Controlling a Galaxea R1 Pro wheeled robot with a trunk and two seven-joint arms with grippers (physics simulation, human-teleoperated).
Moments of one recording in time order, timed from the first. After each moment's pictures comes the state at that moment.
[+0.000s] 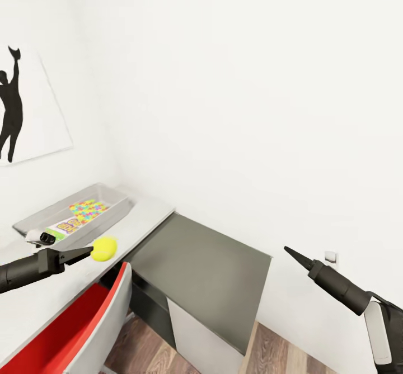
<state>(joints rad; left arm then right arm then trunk) -0.31 0.57 0.23 -1.40 0.81 1.04 -1.14 -0.32 -0.08 -0.57 -1.35 -0.33 0.75 1.09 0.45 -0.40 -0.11</state>
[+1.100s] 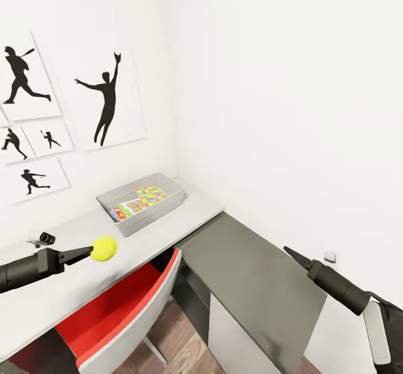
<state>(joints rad) -0.31 0.57 0.23 -1.40 0.81 1.04 -1.14 -0.32 -0.07 -0.57 -1.35 -0.33 0.75 1.09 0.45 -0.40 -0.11</state>
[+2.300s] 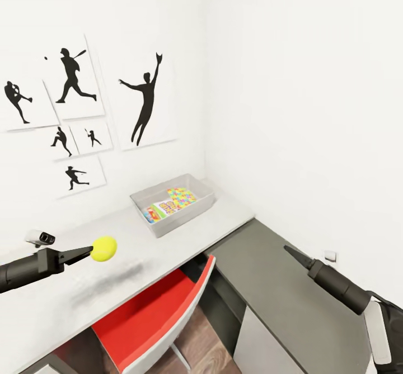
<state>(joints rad) -0.31 0.57 0.24 -1.40 0.81 1.04 -1.14 -0.32 -0.07 -0.57 -1.36 -0.33 0.75 1.09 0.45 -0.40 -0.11</state>
